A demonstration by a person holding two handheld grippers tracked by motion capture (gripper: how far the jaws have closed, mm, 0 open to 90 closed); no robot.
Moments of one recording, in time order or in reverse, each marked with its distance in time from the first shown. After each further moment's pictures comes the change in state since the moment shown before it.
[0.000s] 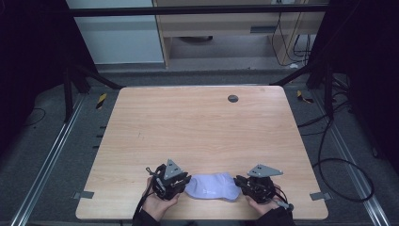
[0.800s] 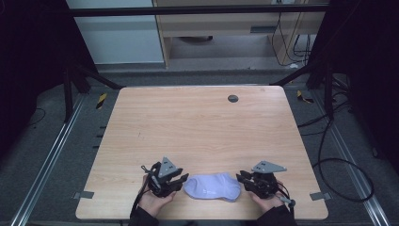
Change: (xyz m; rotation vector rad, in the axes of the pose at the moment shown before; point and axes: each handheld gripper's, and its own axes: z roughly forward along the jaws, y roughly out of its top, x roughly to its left) left arm 0.025 -0.007 -0.007 -0.035 0.023 -0.021; right arm -0.021 -0.003 0.003 -0.025 -0.025 0.017
